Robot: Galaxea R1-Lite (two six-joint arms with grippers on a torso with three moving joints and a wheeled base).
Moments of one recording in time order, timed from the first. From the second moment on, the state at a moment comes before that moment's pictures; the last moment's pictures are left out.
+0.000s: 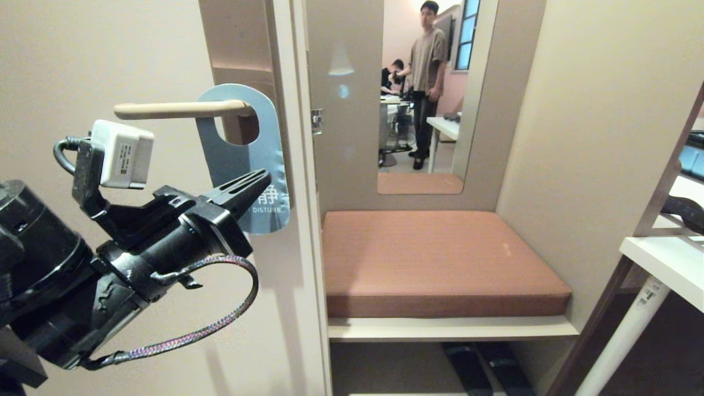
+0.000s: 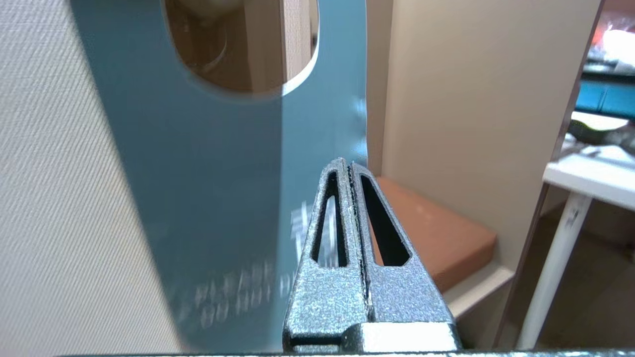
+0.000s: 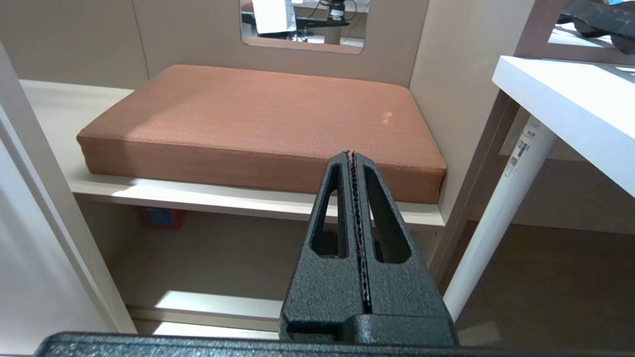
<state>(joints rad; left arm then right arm) -0.57 1.46 -0.48 -1.18 -0.02 -0.05 0.00 0.00 0.00 0.00 0.01 -0.03</state>
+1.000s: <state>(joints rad) -0.31 1.20 -0.21 -1.18 -0.02 0.06 0.00 0.00 0.00 0.00 0.01 -0.03</state>
